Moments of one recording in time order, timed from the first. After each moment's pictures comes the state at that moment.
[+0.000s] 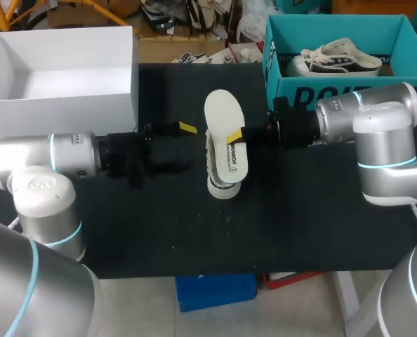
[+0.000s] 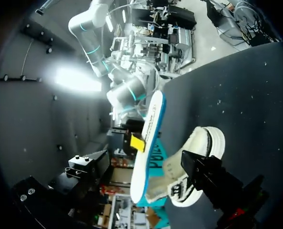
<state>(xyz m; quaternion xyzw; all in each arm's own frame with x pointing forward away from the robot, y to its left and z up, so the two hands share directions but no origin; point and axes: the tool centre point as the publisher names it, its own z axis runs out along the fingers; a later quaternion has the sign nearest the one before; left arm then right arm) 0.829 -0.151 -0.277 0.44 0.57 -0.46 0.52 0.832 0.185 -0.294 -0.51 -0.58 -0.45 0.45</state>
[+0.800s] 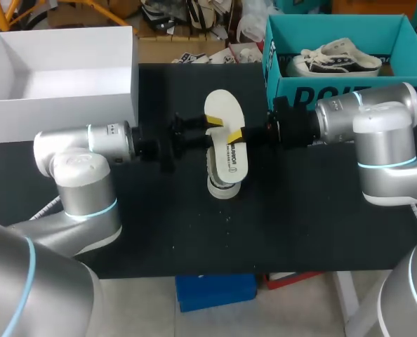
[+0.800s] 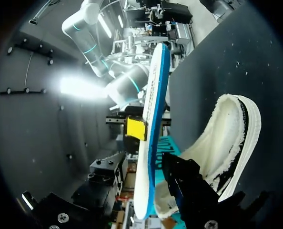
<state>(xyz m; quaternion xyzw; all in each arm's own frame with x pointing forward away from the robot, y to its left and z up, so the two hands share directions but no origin) 0.879 -0.209 -0.280 0.46 0.52 -0.46 0.56 0.832 0.185 -0.294 -0.51 -0.58 -0.45 0.45</state>
